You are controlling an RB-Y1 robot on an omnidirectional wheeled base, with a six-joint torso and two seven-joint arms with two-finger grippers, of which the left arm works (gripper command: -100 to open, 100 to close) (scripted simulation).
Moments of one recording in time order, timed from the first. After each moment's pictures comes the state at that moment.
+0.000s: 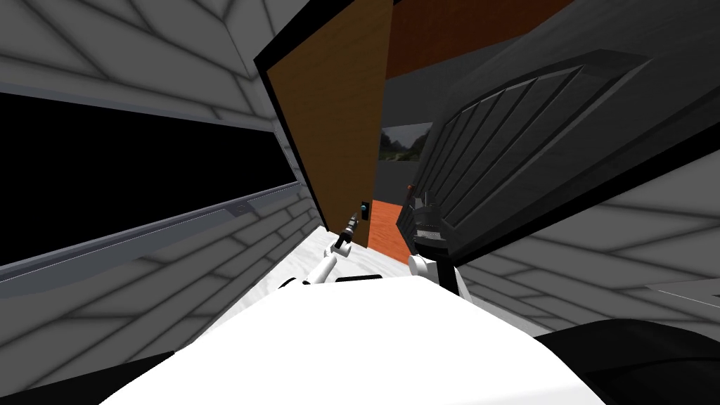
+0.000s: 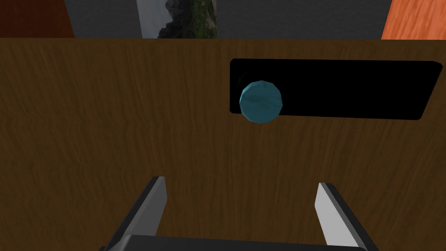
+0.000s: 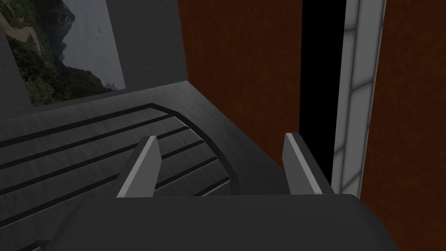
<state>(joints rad) -0.34 -0.02 -0.35 -0.90 0.07 -0.41 0.04</state>
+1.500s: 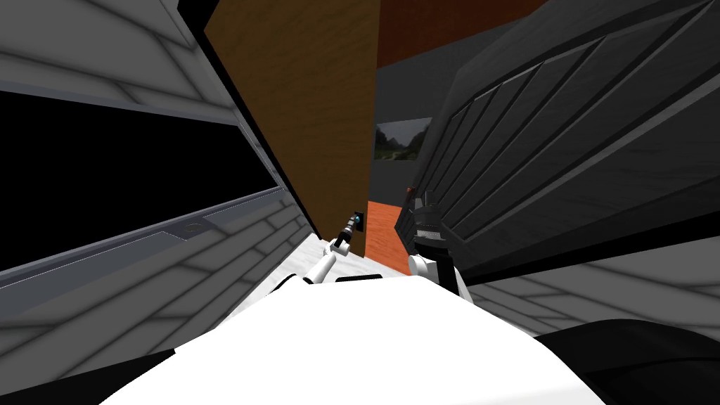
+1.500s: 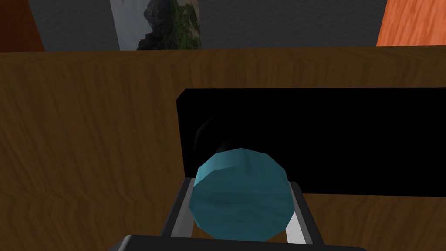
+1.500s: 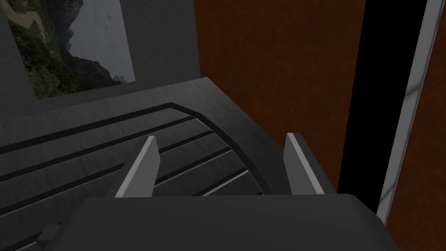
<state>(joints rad) -0.38 -0.01 -0.34 -0.83 0.08 -0.42 0.03</state>
